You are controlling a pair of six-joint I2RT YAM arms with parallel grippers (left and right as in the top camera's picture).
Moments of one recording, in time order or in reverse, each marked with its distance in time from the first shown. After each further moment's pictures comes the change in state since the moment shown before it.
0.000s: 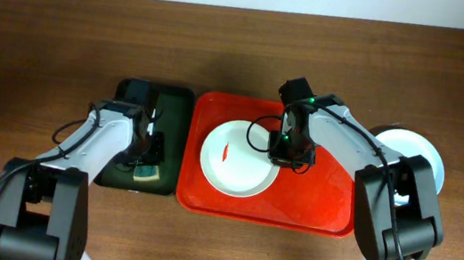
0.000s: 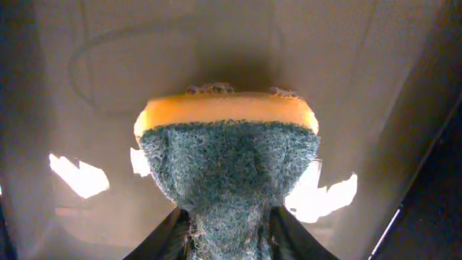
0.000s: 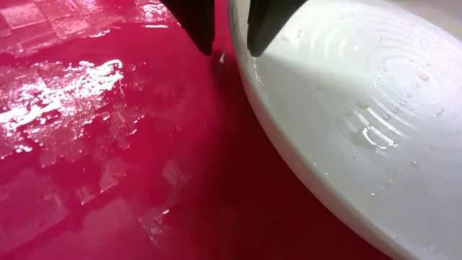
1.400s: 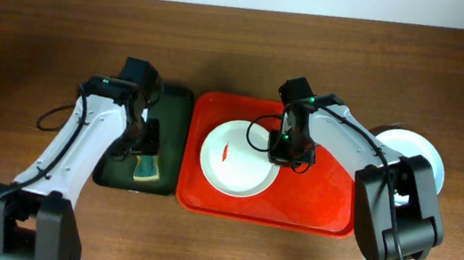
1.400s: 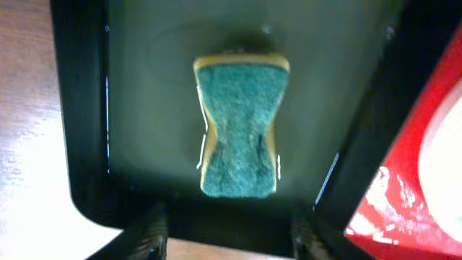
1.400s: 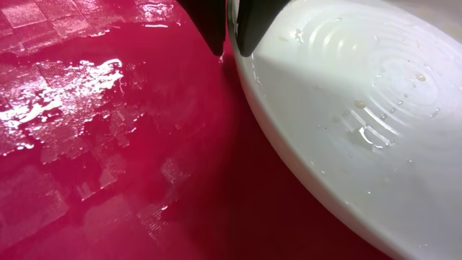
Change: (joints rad) left arm -0.014 -0.081 0.211 -0.330 -0.045 -0.039; right arm 0.000 0.000 0.003 -0.001 0.000 0.003
